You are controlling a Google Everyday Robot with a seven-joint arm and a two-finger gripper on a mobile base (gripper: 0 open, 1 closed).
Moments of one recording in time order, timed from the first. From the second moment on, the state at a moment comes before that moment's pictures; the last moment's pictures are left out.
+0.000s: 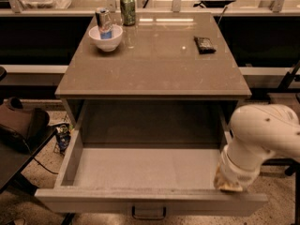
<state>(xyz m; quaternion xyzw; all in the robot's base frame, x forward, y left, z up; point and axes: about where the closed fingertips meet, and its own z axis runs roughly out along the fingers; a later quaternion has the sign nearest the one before) 0.366 -0.212 0.629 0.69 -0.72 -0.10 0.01</state>
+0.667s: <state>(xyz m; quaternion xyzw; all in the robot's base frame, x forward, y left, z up) 0.346 -0.208 0.627 0.68 -0.72 -0.12 0.01</state>
